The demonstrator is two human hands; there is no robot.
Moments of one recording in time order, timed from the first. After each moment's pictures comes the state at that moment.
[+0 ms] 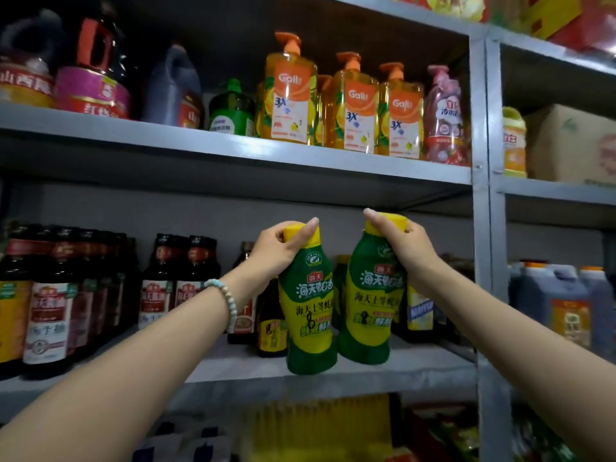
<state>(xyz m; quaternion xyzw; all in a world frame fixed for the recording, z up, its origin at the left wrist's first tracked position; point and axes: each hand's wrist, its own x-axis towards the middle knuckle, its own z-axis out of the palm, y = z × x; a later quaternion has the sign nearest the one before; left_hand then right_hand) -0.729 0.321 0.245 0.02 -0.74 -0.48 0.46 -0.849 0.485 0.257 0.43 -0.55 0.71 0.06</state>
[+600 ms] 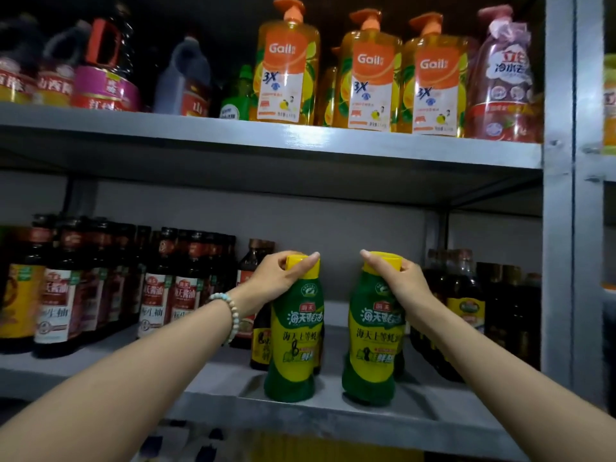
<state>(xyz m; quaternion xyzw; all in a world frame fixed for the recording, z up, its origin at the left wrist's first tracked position) -0.819 0.284 0.215 0.13 -0.77 -0.42 0.46 -0.978 0.429 0.222 0.45 -0.56 0.69 -0.08</state>
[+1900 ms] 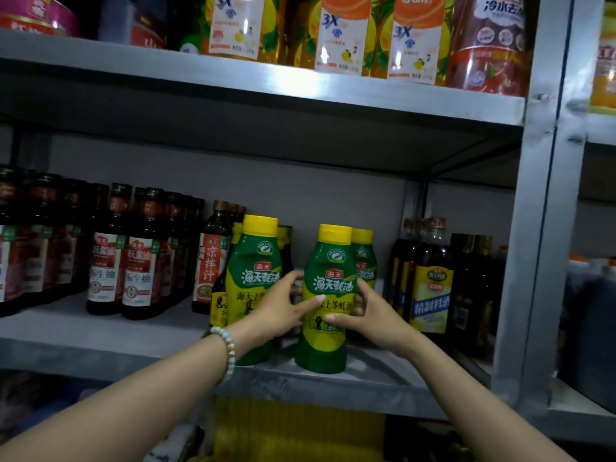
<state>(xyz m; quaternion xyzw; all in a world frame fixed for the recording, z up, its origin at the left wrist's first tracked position) -0.893 0.326 0.130 0.17 -0.80 -0.44 0.37 -1.051 0.429 0.128 0.58 -0.59 0.53 -0.19</state>
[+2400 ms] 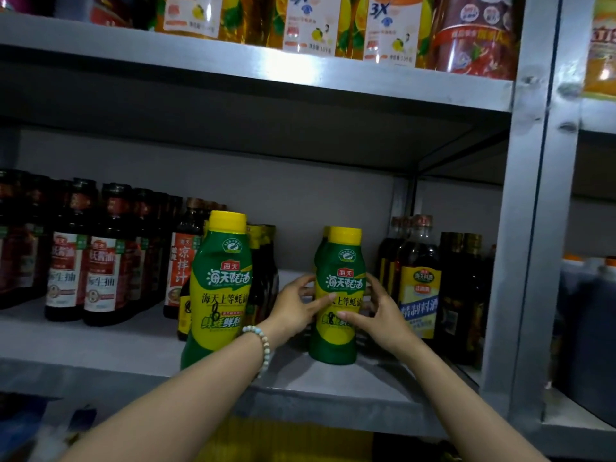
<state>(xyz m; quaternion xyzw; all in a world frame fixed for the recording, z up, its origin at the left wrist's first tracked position) -0.978 0.323 0.122 0.13 -0.73 -0.53 0.42 -1.115 0.428 0.117 0.57 -0.59 0.57 -0.06</state>
